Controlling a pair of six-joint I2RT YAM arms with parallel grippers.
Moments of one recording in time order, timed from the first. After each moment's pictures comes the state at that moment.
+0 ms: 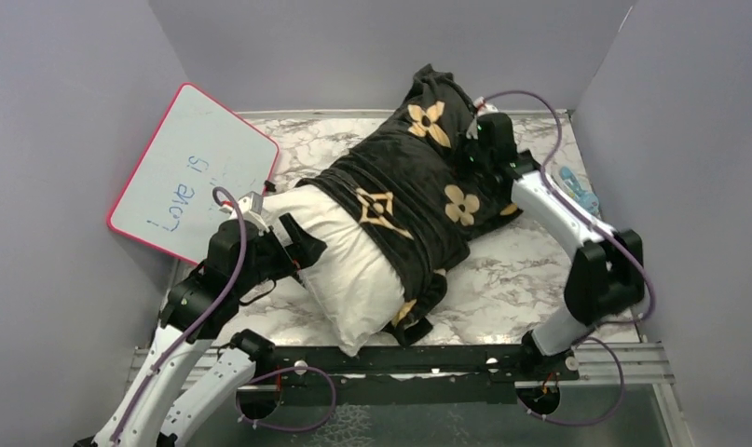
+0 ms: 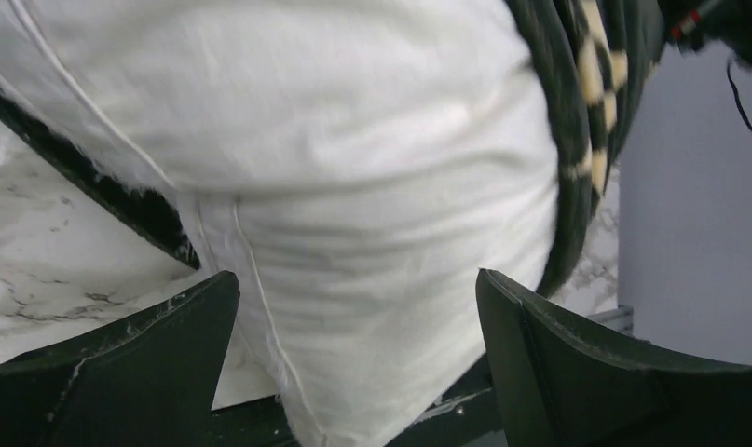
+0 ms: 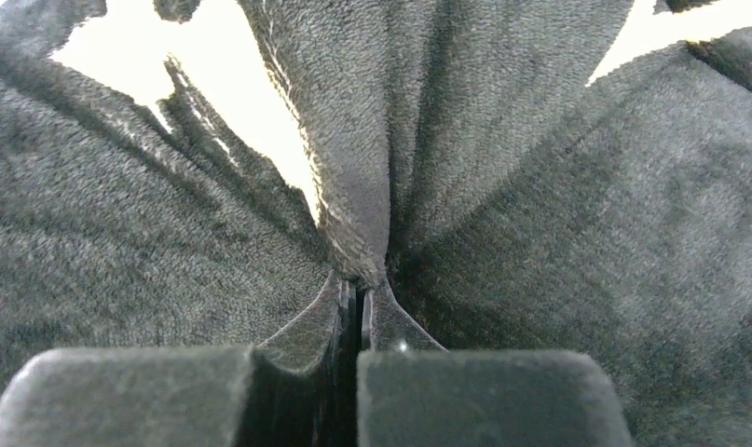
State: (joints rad) left arm -0.48 0.54 0.84 -0.82 0.03 -0.81; right arm 0.34 1.72 1.40 -0.30 -0.03 0.26
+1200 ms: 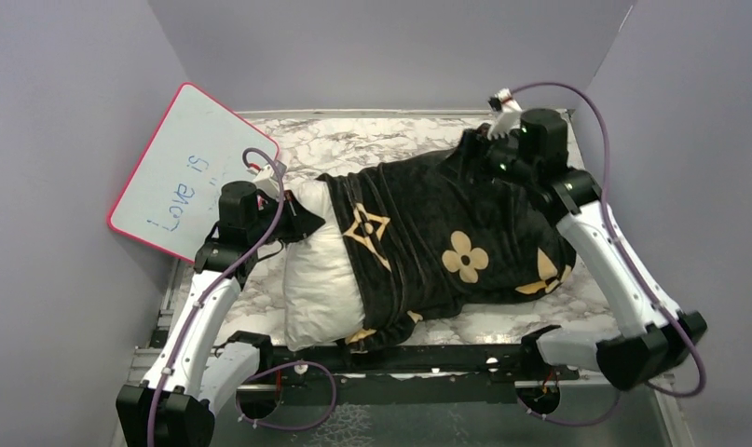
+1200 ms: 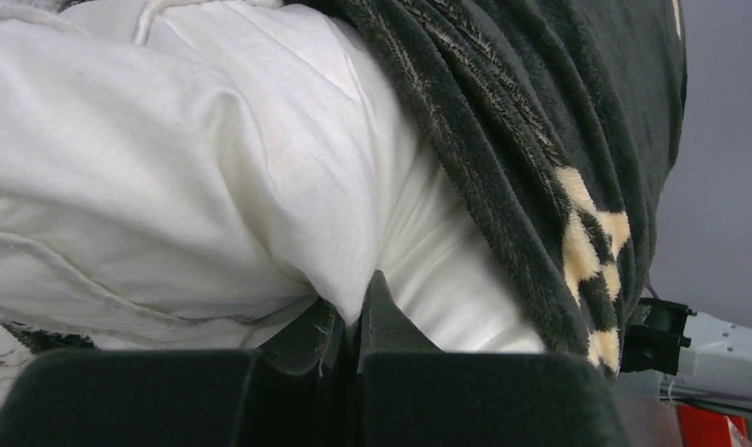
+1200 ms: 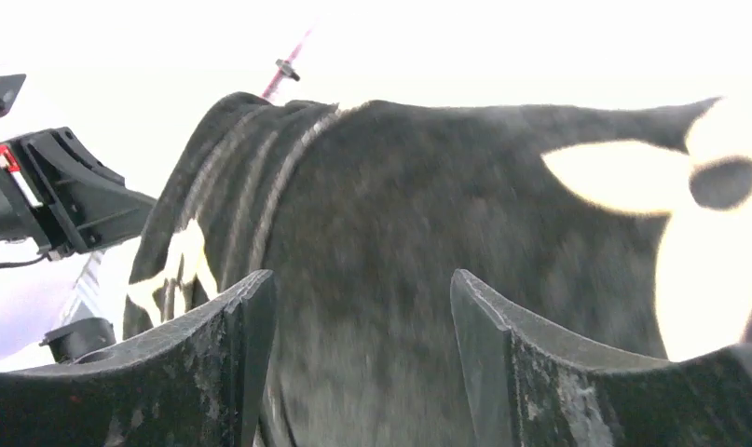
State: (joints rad) left arm -0.17 0.90 0.76 -0.35 0.52 -0.48; right arm 0.35 1.18 1.29 -0.50 -0.35 0.32
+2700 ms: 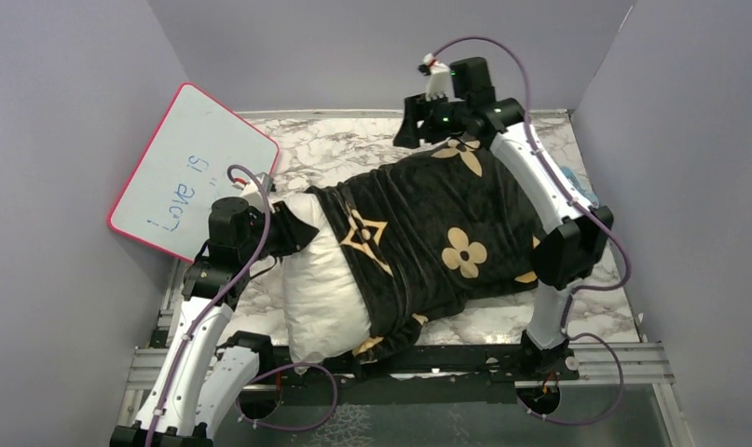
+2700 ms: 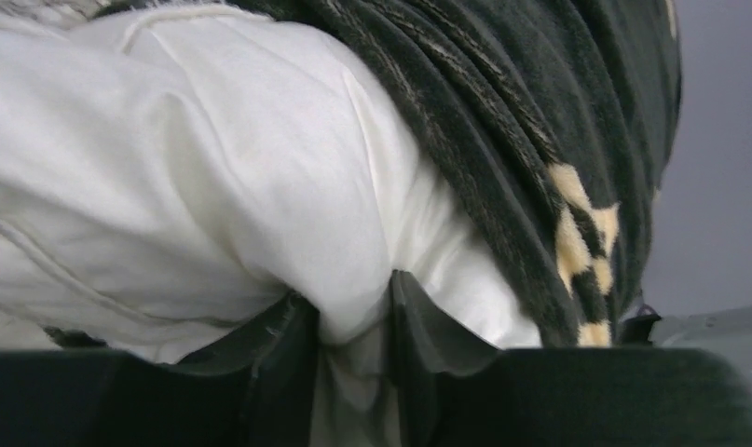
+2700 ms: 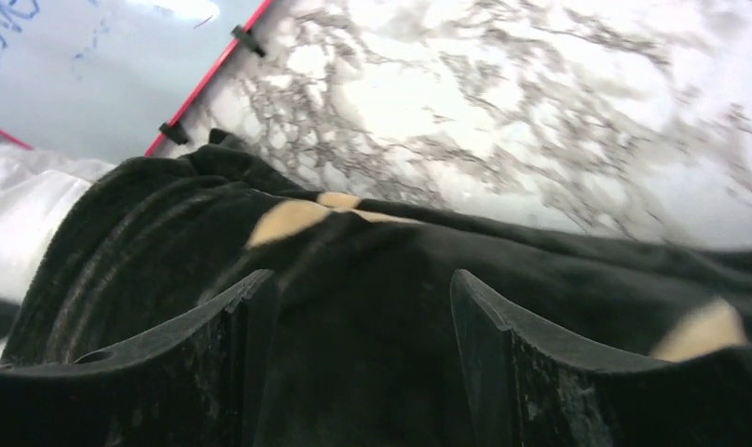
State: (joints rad) left arm -0.18 0.72 0.74 -0.50 0.42 -0.53; right arm 0.39 1.85 1.95 -0.71 -0.44 0.11
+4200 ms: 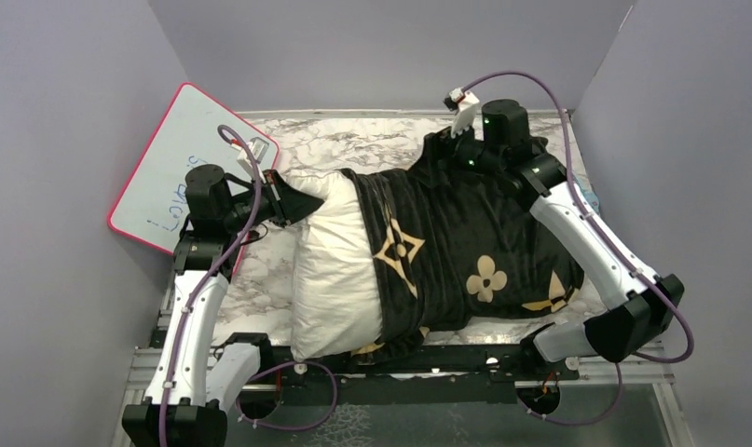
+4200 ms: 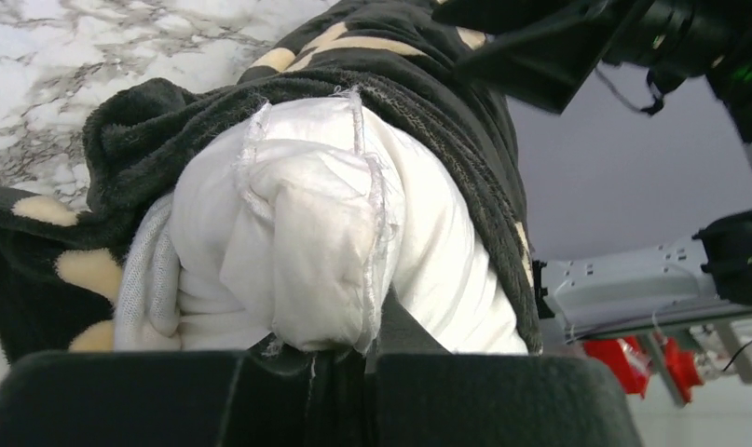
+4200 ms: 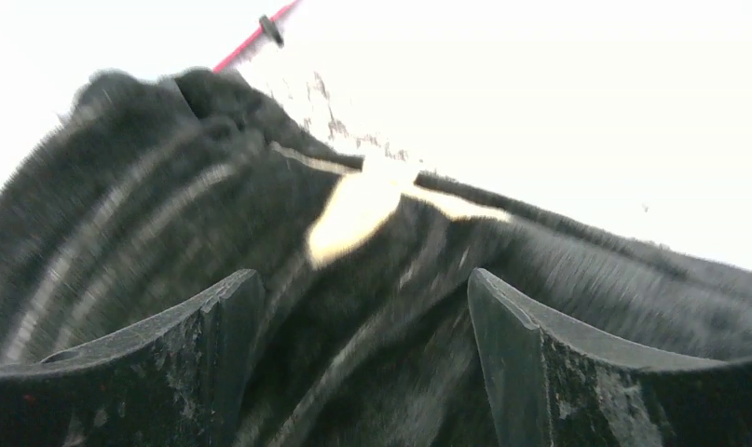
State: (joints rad) left arm -0.01 0.90 0.92 -0.26 0.89 -0.58; right arm 0.49 1.43 1.44 -0.50 -0.33 0.08
